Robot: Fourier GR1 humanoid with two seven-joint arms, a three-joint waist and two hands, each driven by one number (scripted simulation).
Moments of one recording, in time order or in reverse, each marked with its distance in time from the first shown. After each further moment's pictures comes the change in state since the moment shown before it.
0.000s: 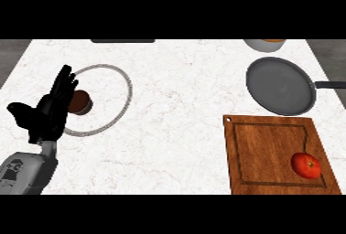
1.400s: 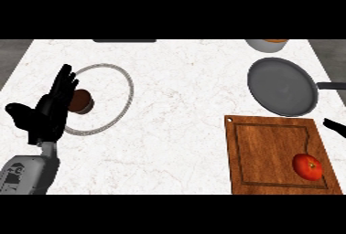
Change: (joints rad) left arm 0.017 -0.092 0.097 -0.063 -0.119 -0.075 0.065; right arm -0.172 0.273 0.139 0.159 0.477 0.139 0.065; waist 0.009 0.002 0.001
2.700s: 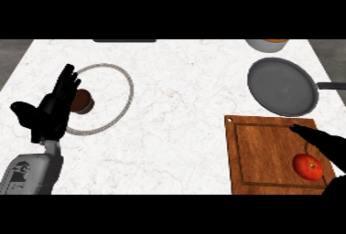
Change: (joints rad) left arm -0.011 -0.072 0.072 0.015 -0.084 -0.071 0.004; right arm -0.117 0.163 0.144 0.143 0.450 -0.007 0.046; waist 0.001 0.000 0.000
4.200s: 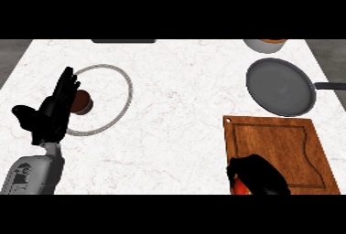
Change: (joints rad) left arm 0.012 -0.041 0.049 0.012 -0.042 -0.038 -0.021; right arm 0.078 0.335 0.390 -0.159 0.342 -0.091 0.056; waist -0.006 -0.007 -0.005
